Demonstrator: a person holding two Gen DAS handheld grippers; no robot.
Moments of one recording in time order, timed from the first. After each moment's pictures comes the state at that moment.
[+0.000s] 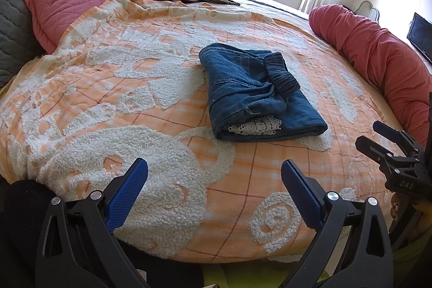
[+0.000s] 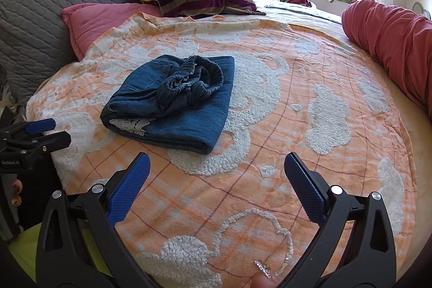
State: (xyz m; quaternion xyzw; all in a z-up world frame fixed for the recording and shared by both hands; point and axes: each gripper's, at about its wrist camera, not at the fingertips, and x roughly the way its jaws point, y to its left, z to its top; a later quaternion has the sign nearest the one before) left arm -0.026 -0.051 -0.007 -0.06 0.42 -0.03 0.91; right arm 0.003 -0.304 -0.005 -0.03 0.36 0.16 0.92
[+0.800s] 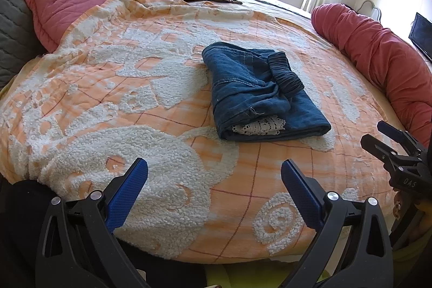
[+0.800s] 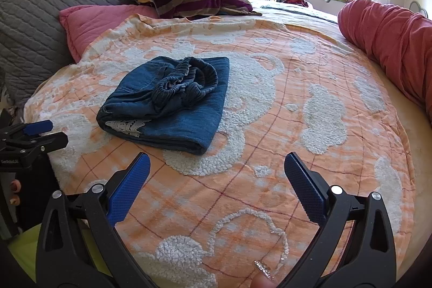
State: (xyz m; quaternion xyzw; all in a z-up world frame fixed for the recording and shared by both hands) left arm -0.024 -0.045 -0.009 -0.06 0.42 -0.03 0.90; right arm 0.004 -0.310 -0.006 -0.02 0.36 0.15 0.92
